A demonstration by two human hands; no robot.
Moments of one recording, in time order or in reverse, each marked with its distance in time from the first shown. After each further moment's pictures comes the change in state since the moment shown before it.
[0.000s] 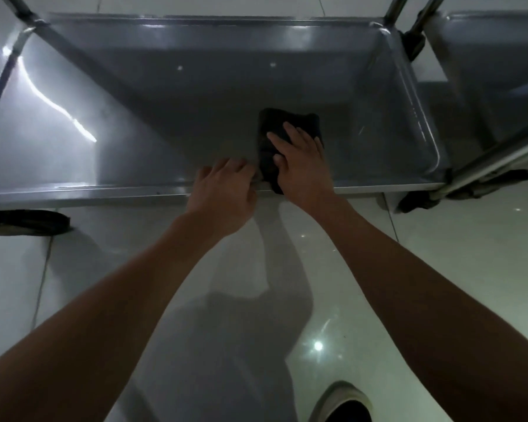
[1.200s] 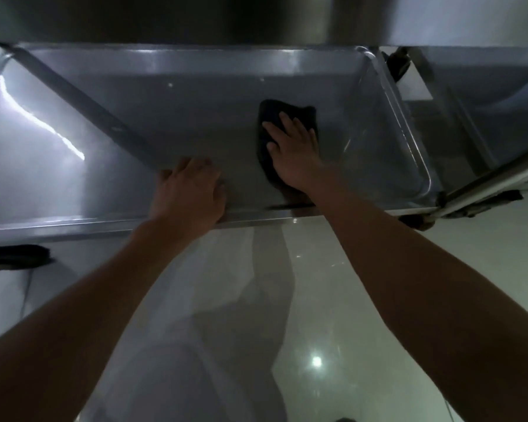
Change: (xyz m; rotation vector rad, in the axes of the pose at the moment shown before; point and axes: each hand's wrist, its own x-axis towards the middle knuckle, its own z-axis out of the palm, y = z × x) left_hand 0.037 -0.041 -0.012 0.061 0.110 -0.090; right_hand 0.084 0.019 -0.009 -0.036 -0.107 0.049
